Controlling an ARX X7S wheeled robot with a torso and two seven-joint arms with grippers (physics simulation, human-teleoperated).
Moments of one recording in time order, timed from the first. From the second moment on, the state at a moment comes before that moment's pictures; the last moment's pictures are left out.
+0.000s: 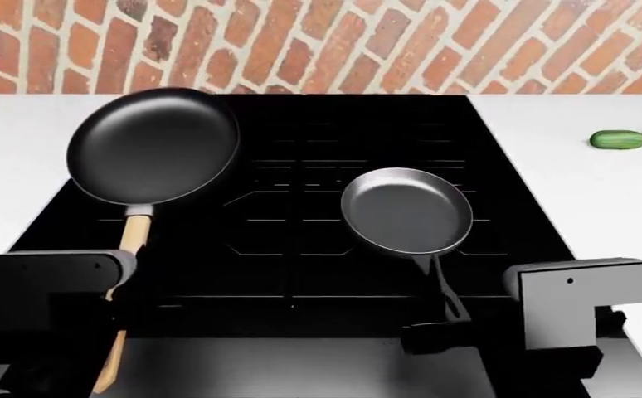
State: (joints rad) left arm -0.20 -0.86 0.15 0.80 -1.17 -0.63 -0.88; right arm 0.33 0.63 -0.17 -0.94 1.18 1.00 1.02
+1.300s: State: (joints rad) left arm -0.12 -0.82 0.21 0.71 -1.07 -0.61 -0.84; right arm 1.49 1.12 -1.93 -1.05 1.07 -0.03 1.57
